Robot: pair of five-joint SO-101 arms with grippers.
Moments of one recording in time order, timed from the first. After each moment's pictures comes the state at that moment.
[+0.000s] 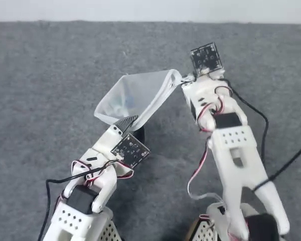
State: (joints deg) left arm 18.7 -88.3 86.0 40.3 -20.6; right arm -10.1 -21.7 38.0 24.4 11.3
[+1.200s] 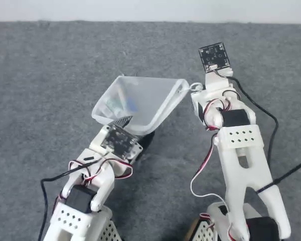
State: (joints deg) left arm 15.8 -88.3 86.0 40.9 -8.8; right arm -9.9 -27.2 35.6 44.0 8.6
